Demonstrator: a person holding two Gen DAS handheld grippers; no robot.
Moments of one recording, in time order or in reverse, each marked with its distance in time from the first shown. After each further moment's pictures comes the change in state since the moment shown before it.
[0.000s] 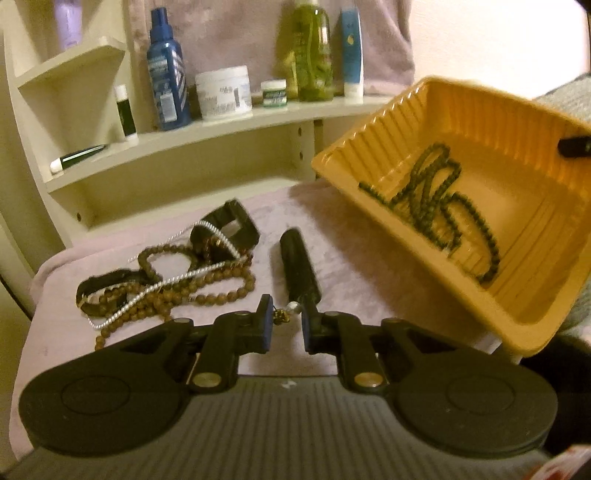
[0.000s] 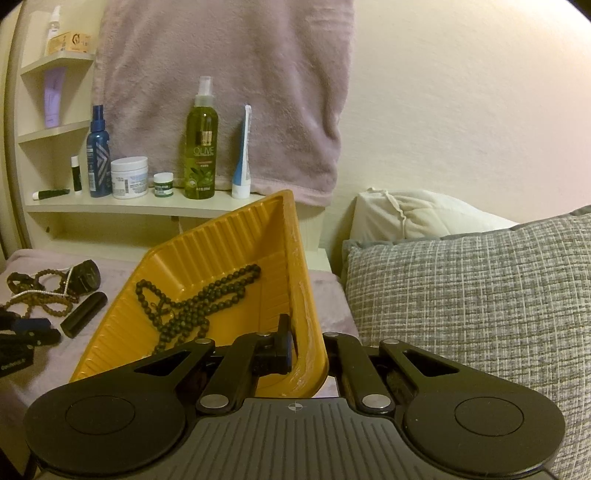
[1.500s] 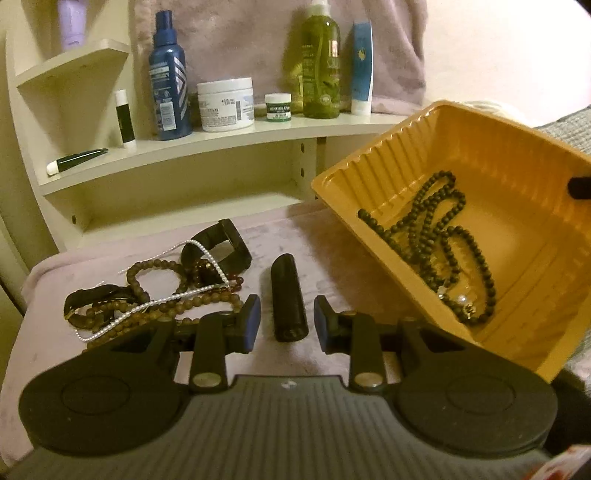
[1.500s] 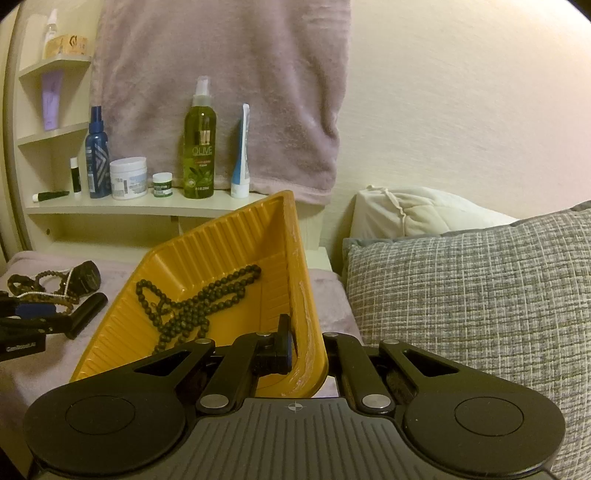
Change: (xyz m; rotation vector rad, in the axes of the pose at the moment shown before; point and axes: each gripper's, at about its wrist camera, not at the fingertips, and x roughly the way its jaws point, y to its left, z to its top) left arm 0.013 -0.005 0.016 -0.056 -0.003 0.010; right arm 0.000 0.001 0.001 0.014 0.006 0.000
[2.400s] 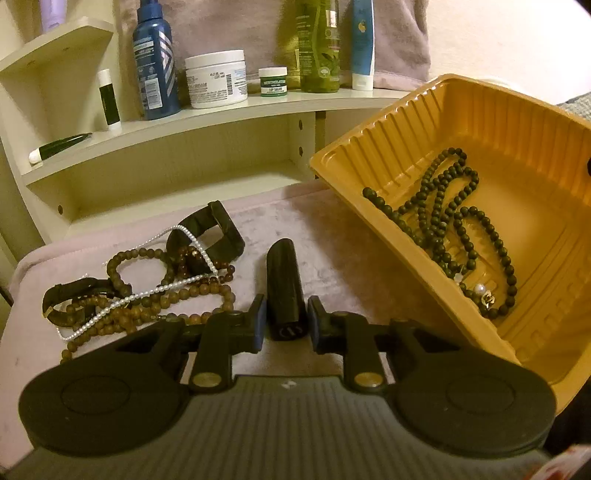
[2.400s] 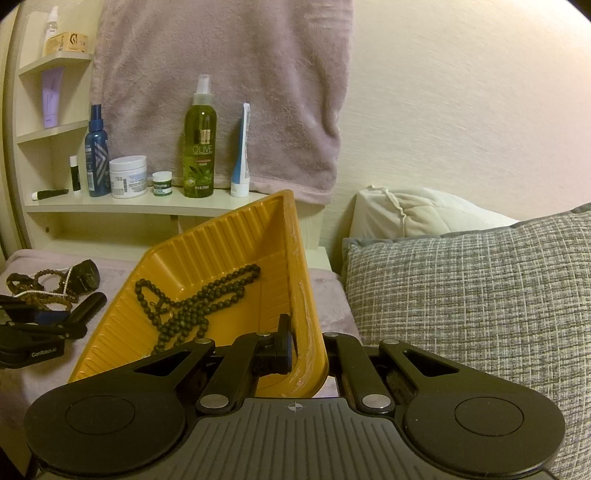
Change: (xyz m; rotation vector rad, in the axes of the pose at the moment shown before) left arm 0.024 -0.004 -0.004 0.009 0.047 0.004; right arm 0.001 -0.001 0.000 -0.003 0.001 0.001
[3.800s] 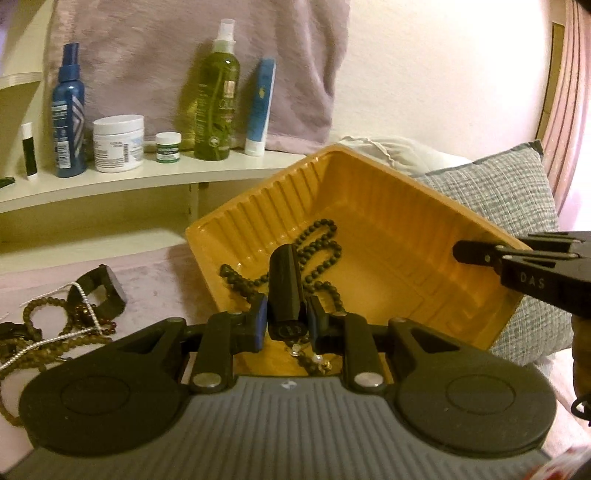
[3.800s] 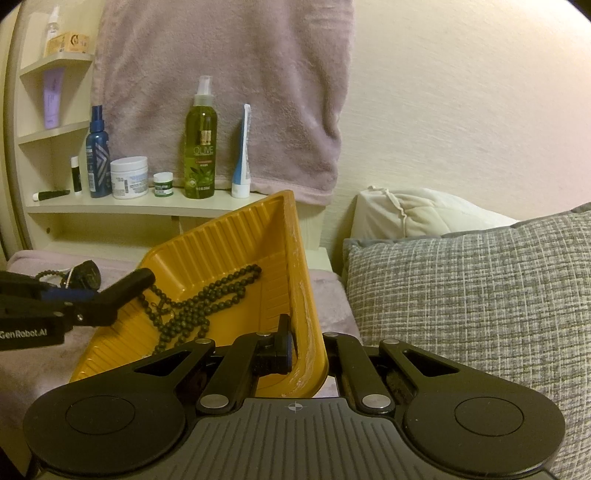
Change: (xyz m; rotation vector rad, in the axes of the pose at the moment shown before) left arm -0.042 -0.048 0.038 -0.039 -0.096 -0.287; right arm -0.001 0.000 0.001 -0.001 -0.002 0.002
